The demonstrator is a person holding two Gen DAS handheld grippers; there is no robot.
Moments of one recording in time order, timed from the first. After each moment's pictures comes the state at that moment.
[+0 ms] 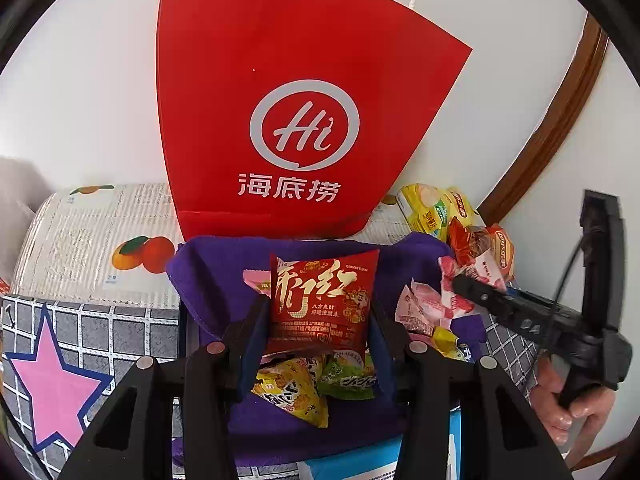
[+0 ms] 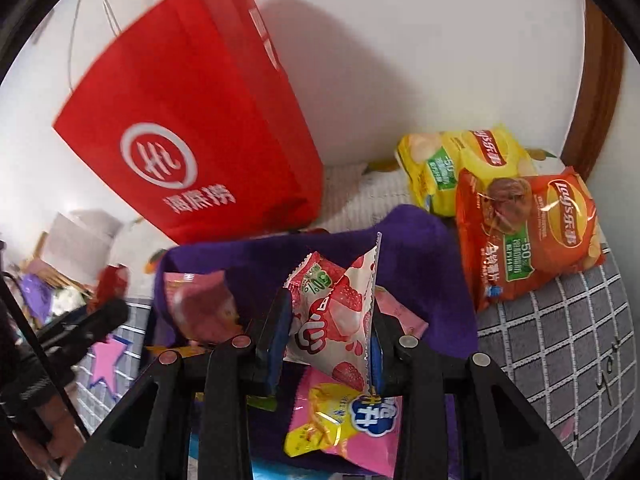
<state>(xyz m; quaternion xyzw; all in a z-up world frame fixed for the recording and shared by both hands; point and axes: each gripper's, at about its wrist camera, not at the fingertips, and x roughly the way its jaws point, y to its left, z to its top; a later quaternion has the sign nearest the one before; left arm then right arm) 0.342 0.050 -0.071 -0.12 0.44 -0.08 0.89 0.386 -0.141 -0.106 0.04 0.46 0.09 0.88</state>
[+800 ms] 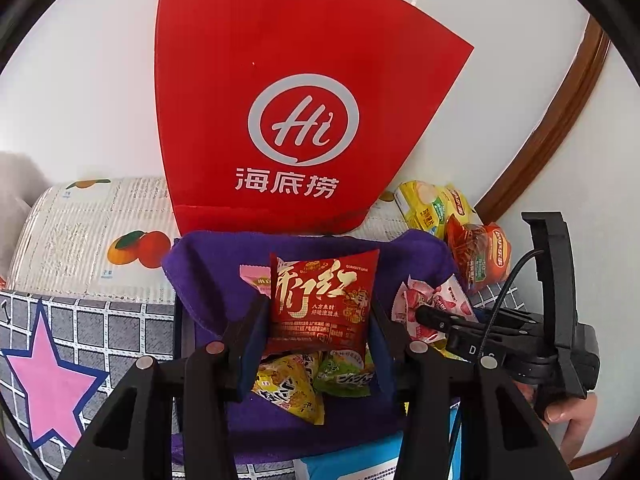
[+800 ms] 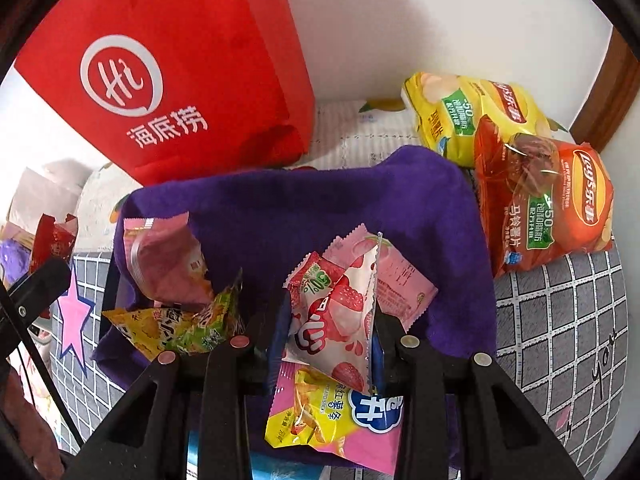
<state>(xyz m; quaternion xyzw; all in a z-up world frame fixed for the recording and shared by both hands) 0.344 0.049 -0.074 -0.13 0.44 -0.08 0.88 0.399 -0.121 -0.143 -0.01 0.53 0.08 0.84</state>
